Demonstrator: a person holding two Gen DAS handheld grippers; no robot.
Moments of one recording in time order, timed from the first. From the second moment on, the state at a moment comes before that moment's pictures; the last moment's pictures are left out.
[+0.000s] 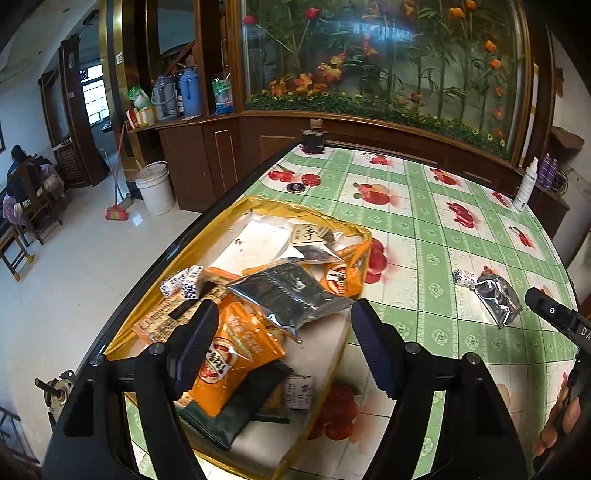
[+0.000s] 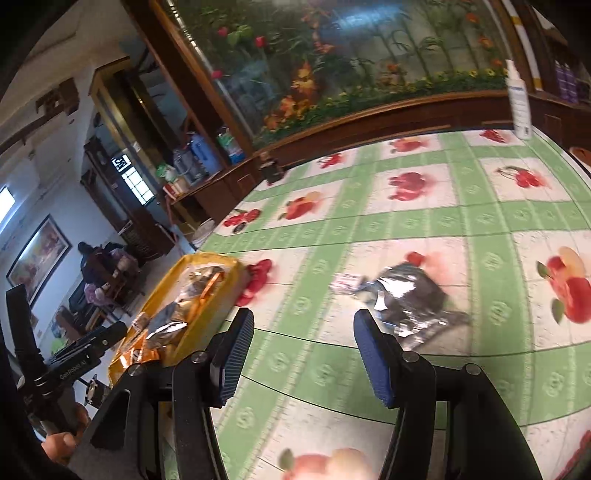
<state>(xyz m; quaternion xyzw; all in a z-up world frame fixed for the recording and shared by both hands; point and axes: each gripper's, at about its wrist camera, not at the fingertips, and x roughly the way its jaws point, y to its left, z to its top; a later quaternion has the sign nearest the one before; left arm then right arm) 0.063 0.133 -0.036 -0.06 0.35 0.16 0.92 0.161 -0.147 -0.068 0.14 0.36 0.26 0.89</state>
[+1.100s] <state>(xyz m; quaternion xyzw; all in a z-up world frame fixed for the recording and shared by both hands) 0.079 0.076 -0.050 -0.01 0.37 0.12 0.92 0.175 -0.188 -0.087 0.04 0.38 0.19 0.91</state>
